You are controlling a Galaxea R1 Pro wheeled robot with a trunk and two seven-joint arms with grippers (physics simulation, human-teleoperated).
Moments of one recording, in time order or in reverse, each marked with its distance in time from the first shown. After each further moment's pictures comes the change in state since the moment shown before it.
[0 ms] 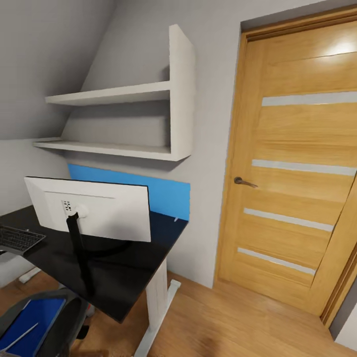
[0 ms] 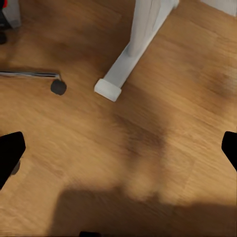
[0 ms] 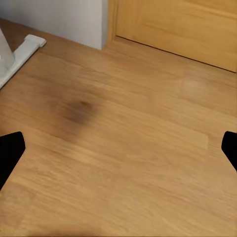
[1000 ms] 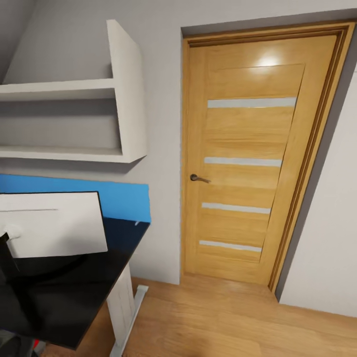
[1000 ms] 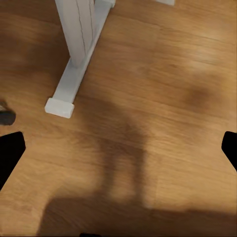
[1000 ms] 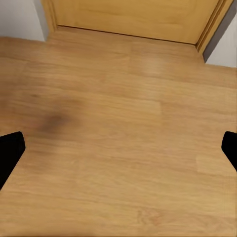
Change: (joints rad) left arm 0.000 0.000 -0.002 -0.001 -0.002 -0.002 -0.001; right arm 0.000 0.003 0.003 0.004 -0.001 0.006 0.002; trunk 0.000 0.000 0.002
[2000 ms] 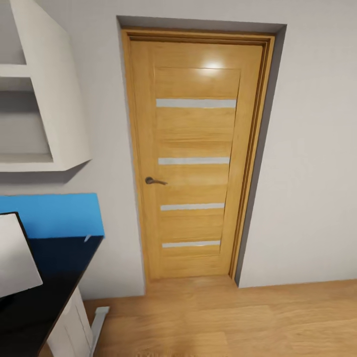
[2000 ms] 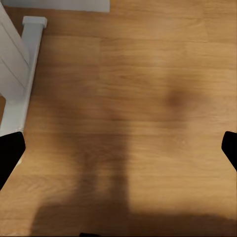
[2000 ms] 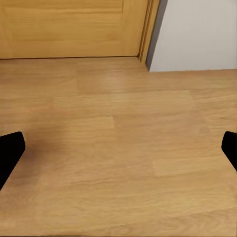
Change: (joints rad) left arm 0.000 0.000 0.000 0.000 0.000 0.000 0.000; right arm 0.000 0.000 0.003 -0.063 0.009 -0.034 0.003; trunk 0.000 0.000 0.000
